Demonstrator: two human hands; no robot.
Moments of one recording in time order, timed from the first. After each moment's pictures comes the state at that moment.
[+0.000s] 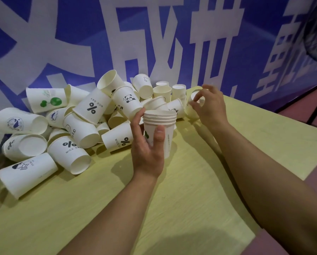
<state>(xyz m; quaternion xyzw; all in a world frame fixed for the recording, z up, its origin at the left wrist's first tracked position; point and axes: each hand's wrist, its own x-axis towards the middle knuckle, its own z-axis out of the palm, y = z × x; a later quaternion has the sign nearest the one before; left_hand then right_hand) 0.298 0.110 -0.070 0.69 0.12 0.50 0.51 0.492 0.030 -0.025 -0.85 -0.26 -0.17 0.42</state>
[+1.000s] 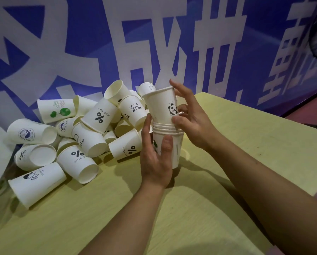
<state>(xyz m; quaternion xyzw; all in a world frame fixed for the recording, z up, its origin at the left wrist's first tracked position) 0.297 0.107 -0.067 0.71 0.11 0.48 0.49 0.412 0.034 -0.003 -0.62 -0.53 0.01 0.58</state>
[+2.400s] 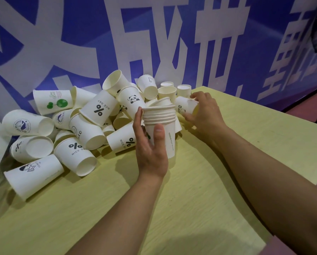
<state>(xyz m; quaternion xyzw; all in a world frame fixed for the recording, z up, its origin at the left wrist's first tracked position) 0.297 0.111 -0.065 0.68 0.13 0.49 0.53 0.485 0.047 -0.041 -0.86 -0.32 -0.12 0.38</state>
